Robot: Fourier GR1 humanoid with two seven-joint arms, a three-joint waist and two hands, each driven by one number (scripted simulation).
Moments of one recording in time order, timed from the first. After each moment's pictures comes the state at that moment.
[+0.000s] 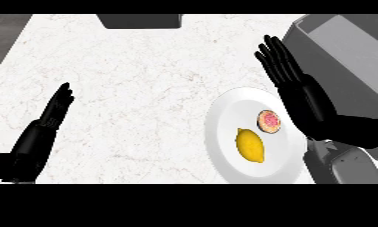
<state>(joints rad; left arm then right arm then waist) 0.07 0.61 -0.28 -1.62 0.30 0.27 -0.13 -0.27 -0.31 0.26 -1.71 -0.37 -0.02 -0.04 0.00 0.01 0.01</state>
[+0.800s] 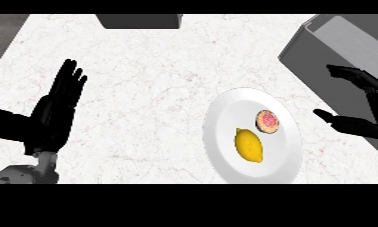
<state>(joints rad) -0.09 0.44 -0.21 -1.64 0.43 0.37 0.07 -0.14 -0.61 0.02 -1.38 -0.11 0.02 -0.34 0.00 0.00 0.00</state>
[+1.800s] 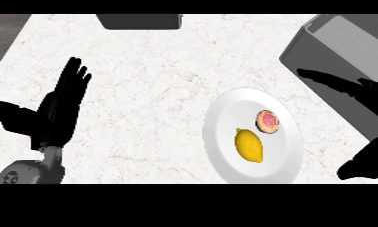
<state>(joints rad) -0.11 0.38 -0.17 -1.61 0.40 0.34 0.10 -0.24 -0.85 0.17 -1.81 -0.16 0.49 0.28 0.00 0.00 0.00</state>
